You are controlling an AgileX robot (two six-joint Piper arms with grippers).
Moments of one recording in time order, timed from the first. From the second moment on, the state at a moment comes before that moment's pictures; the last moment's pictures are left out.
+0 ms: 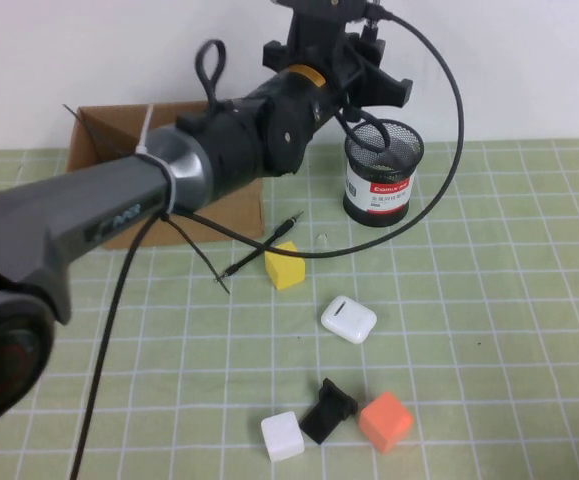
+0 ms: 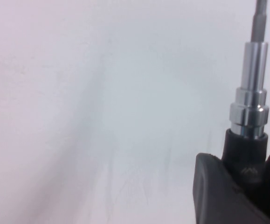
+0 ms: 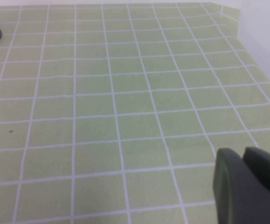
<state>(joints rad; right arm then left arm) -0.08 -0.03 -0.01 -0.11 0.35 0.10 -0.67 2.12 -1.72 -0.40 -0.19 0.43</state>
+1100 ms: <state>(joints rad) -0.08 -0.03 -0.01 -0.11 0.35 0.10 -0.66 1.97 -1.78 0.25 0.38 -0.06</state>
